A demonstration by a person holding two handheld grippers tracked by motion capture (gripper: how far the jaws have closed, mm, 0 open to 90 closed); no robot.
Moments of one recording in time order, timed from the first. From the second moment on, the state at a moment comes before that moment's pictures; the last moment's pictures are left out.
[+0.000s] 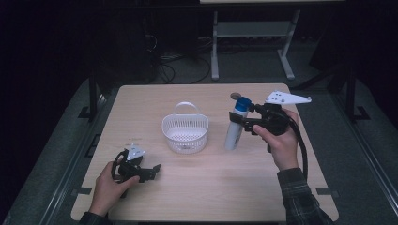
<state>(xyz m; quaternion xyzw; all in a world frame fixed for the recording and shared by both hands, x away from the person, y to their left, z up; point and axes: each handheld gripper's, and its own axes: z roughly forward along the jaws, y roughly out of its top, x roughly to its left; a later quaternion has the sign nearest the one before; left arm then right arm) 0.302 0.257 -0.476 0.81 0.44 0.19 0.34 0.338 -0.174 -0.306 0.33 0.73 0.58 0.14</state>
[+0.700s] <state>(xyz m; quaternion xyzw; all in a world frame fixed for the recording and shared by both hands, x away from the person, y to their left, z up) 0.302 0.257 -0.475 0.81 0.44 0.19 0.34 0.361 -0.151 -0.296 0.32 0.73 0.59 0.14</state>
